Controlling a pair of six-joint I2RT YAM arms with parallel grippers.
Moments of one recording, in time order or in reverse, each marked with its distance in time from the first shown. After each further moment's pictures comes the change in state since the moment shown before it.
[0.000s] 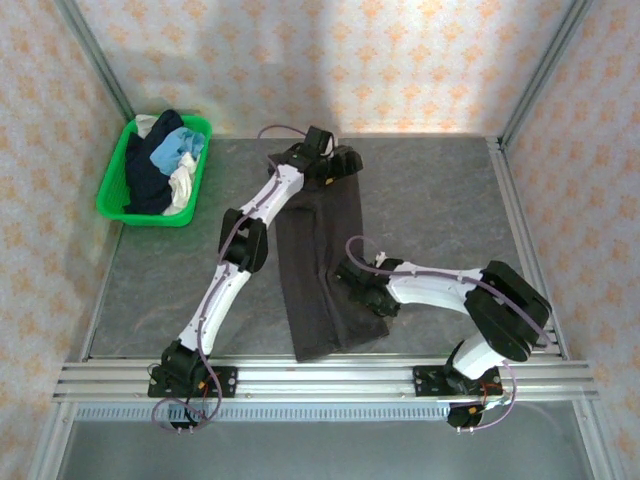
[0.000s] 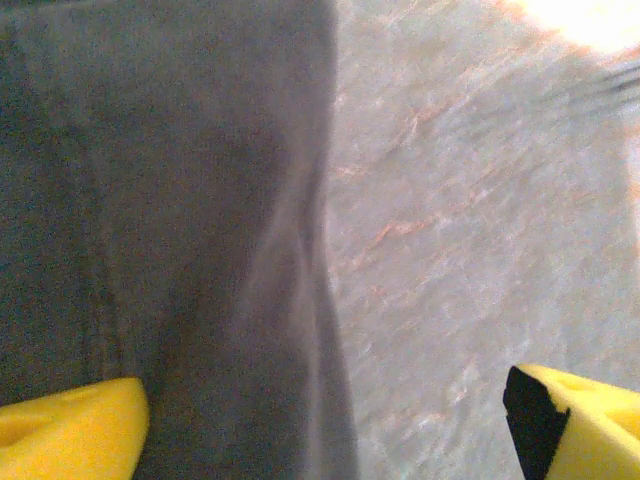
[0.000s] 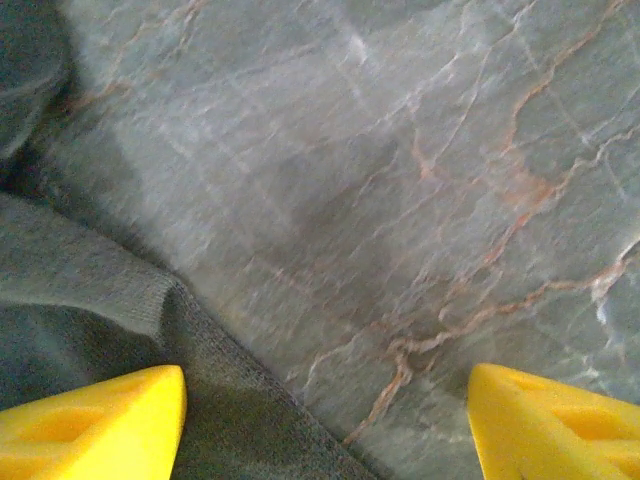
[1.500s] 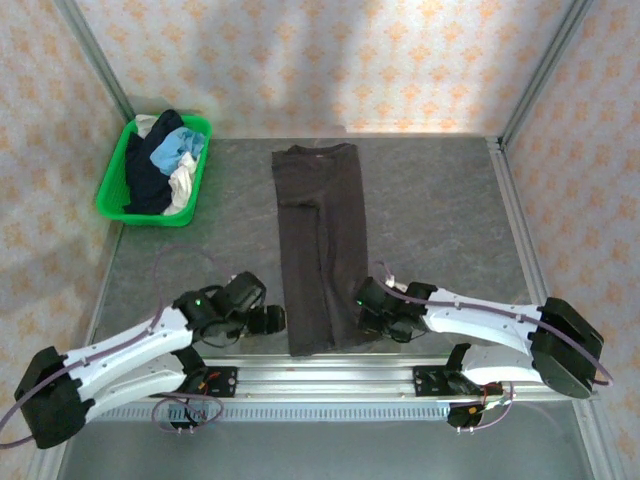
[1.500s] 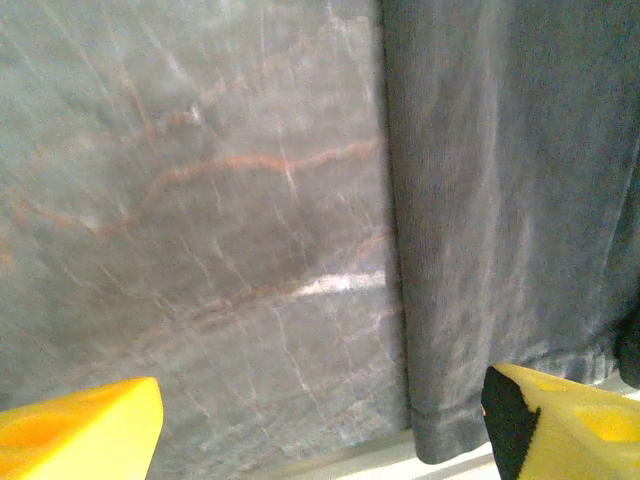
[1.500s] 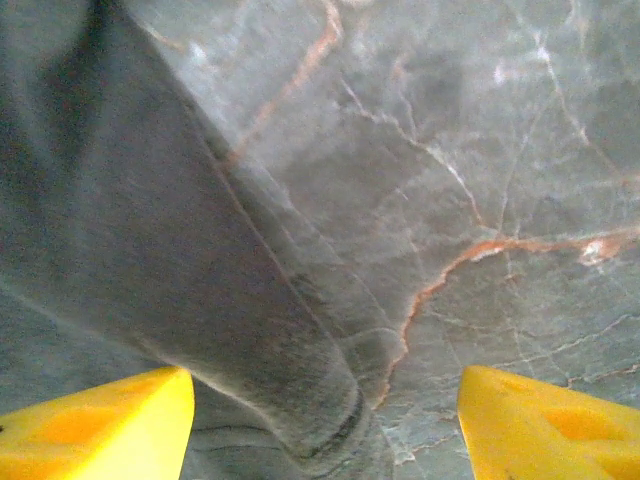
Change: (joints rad) left arm -0.427 -1.986 -2.282 -0.116 -0.294 -0.261; right arm 0.103 -0.347 -0.196 -0.093 -0.219 -0.022
